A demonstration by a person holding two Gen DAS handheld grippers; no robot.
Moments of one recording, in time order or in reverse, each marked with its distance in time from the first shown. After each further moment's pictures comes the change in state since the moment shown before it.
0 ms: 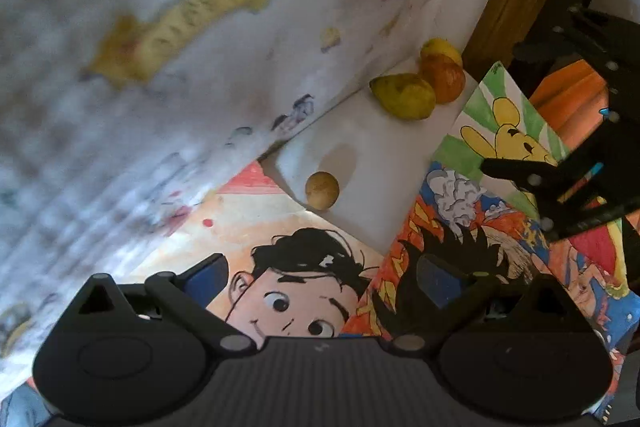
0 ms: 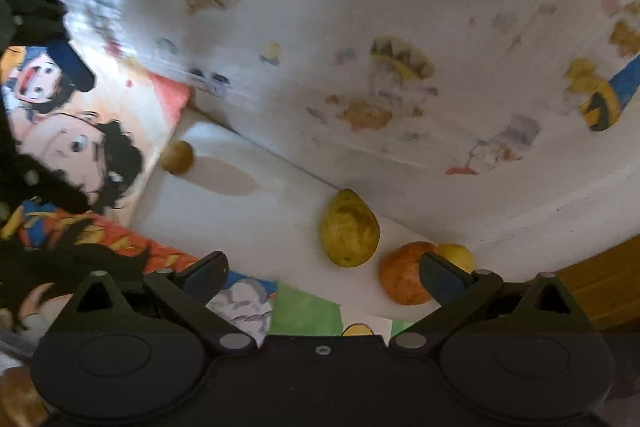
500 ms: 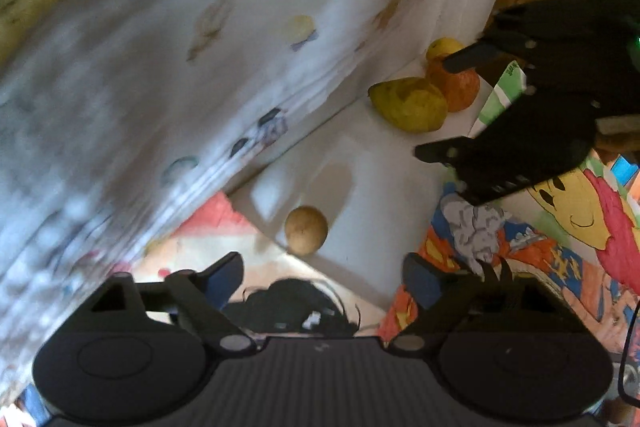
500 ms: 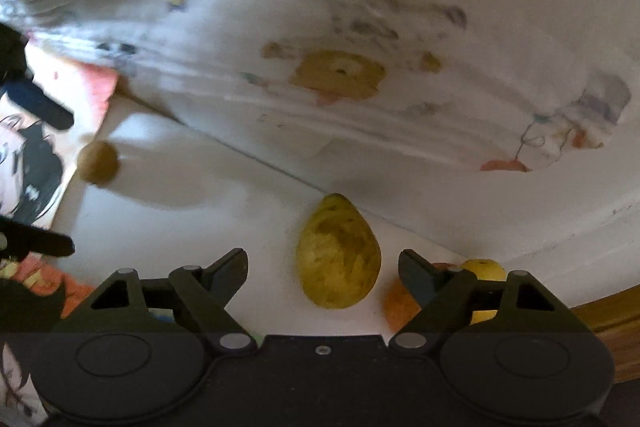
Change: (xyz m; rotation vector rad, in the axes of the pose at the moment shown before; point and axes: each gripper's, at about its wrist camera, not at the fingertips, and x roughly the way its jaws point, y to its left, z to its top) left arm 0.044 -0.019 0.014 0.035 -0.051 0.046; right arm 0.083 -0.026 0.010 0.042 0.031 0.054
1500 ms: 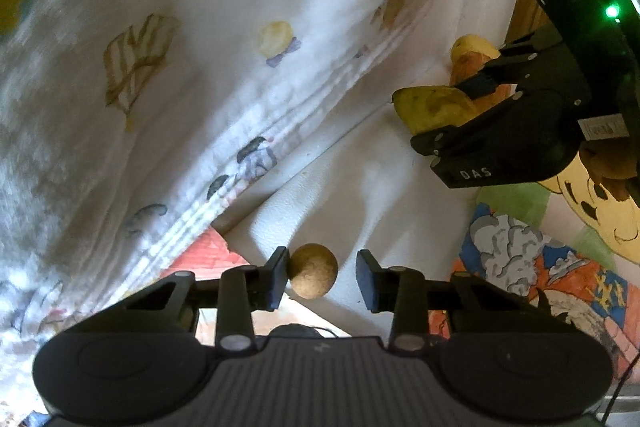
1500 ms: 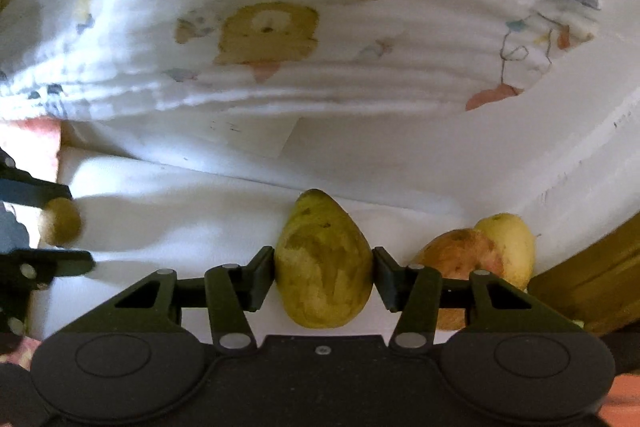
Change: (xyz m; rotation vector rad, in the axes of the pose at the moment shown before) left arm 0.026 -0.020 0.012 0.024 -0.018 0.131; right arm 0.017 -0.007 -0.014 0.274 -0.032 -0.034
